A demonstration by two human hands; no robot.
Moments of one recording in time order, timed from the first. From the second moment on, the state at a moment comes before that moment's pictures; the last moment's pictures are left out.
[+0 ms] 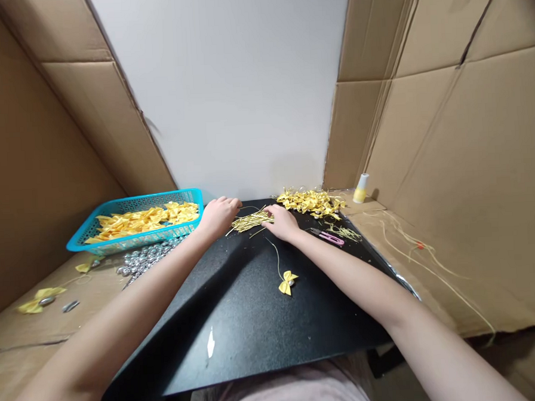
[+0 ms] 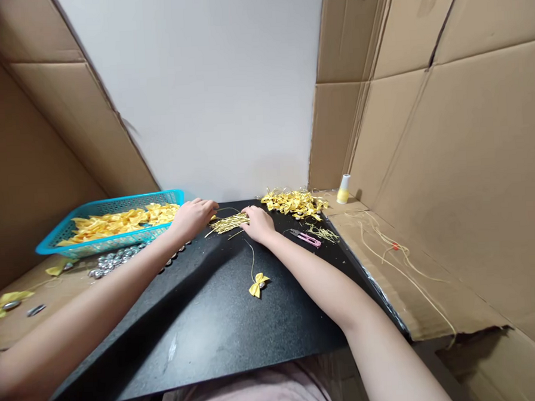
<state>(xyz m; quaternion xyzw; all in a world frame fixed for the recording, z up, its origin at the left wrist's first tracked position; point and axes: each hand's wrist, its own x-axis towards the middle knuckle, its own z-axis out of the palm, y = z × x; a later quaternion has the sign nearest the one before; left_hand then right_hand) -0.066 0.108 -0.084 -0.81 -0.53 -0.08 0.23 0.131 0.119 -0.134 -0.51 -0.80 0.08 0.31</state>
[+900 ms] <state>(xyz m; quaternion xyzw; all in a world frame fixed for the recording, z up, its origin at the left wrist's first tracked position) -0.025 0.034 -0.075 -0.83 -0.48 -0.09 0.28 0.146 0.065 -0.084 -0.41 -0.89 0.06 0.21</state>
